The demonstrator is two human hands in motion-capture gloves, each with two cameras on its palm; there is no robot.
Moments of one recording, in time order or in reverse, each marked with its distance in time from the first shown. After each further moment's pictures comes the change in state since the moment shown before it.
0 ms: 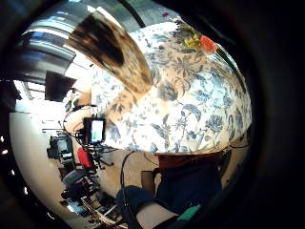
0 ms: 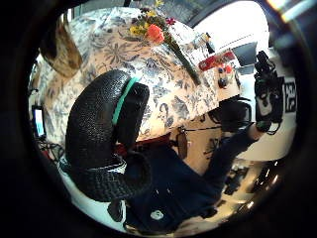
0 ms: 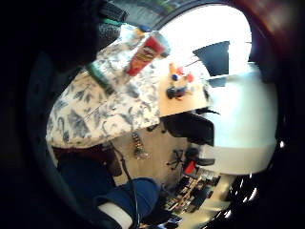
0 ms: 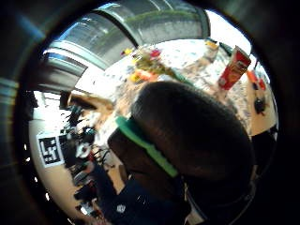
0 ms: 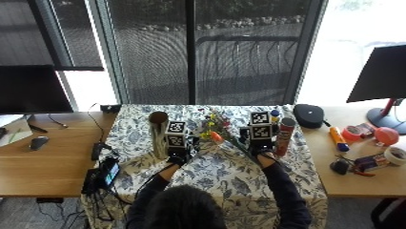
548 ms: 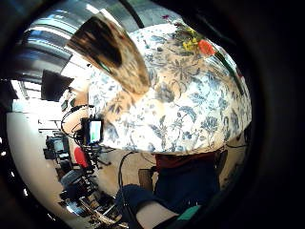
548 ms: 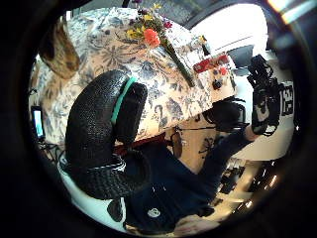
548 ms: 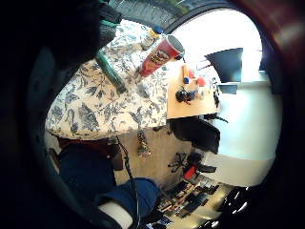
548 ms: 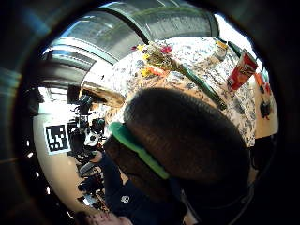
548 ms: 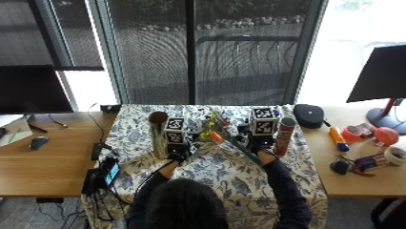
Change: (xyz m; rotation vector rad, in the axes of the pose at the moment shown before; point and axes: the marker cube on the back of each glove) left arm -0.001 -0.004 -0.011 -0.005 0.031 0.014; right arm -0.009 0.006 -0.017 -0.084 -0.118 -0.128
